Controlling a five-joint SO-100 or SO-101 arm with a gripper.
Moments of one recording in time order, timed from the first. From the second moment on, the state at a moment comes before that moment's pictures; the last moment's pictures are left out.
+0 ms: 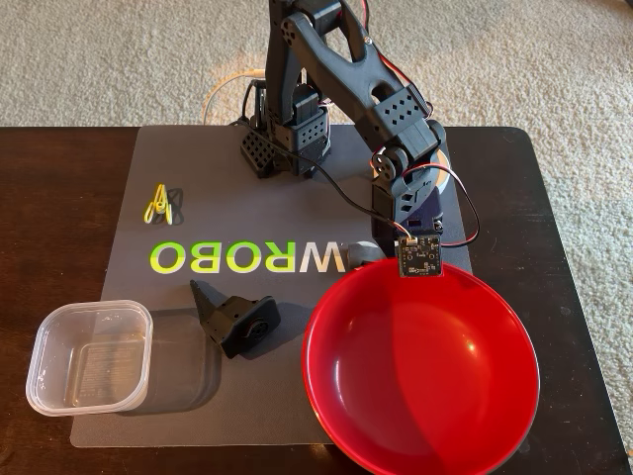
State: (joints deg) arm -39.7 89.1 116.2 55.5 44.9
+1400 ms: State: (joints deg) arm -20.2 107.7 74.0 81.0 42.9
